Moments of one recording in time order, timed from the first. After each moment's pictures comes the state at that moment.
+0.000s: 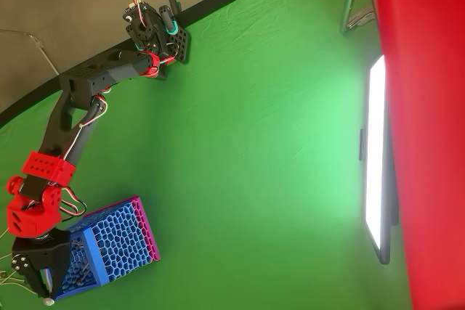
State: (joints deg) arm 36.4 75.6 59.0 25.5 49.9
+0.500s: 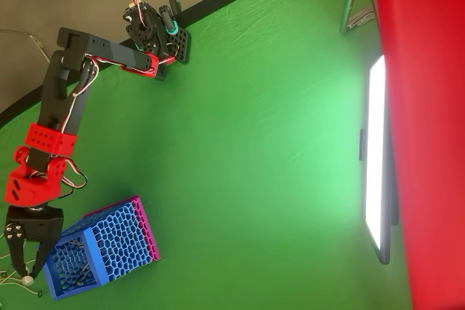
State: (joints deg) arm 38.3 86.8 78.3 11.6 44.0
